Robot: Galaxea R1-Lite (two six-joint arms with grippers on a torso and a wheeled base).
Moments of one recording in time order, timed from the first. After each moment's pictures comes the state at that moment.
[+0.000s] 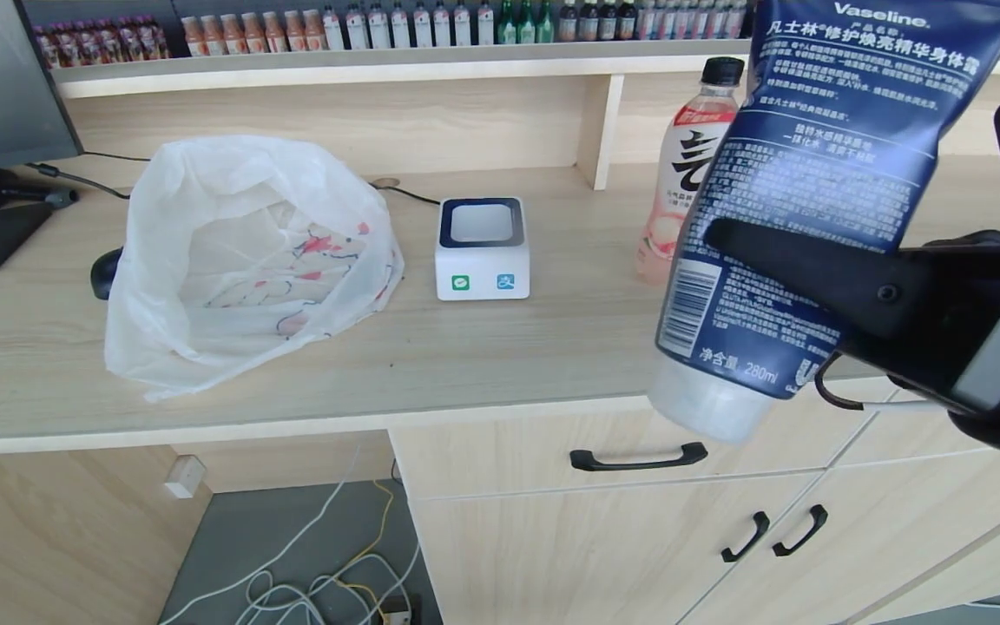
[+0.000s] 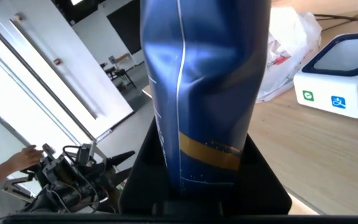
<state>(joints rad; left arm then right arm) 0.00 0.00 0.00 0.00 0.00 -0.02 0.62 1.38 -0.65 -1.08 0.51 0.52</state>
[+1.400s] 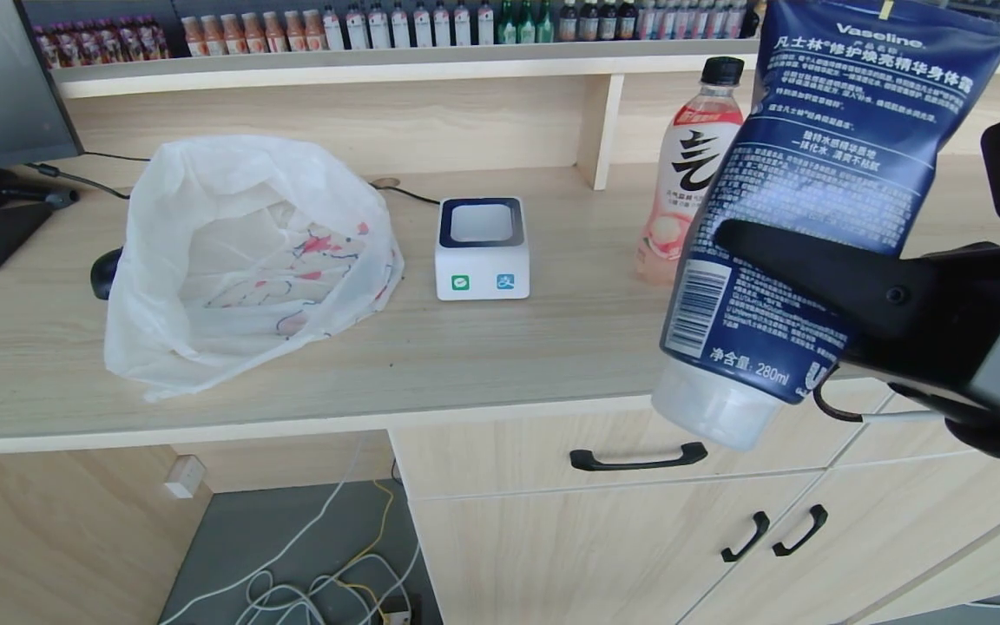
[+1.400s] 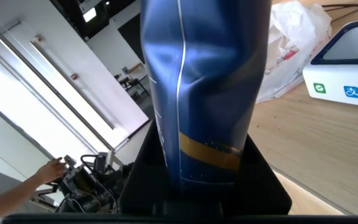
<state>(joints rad) 0.00 0.00 0.00 0.00 0.00 -0.02 0.61 1.39 -0.60 -1.18 0.52 0.64</state>
